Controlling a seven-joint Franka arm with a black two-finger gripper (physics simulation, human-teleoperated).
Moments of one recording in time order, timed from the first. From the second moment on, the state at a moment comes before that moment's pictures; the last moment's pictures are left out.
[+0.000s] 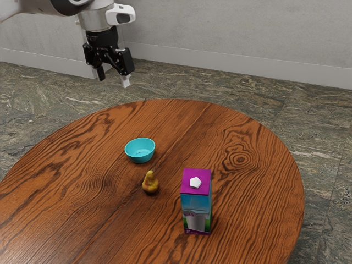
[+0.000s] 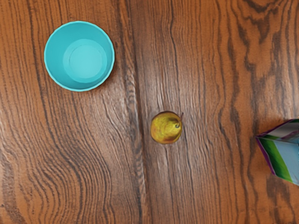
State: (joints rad) arm -0.19 0.10 0.14 -1.39 -0.02 1.50 0.05
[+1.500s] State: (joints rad) arm -0.23 0.77 0.13 -1.26 -0.02 1.53 0.02
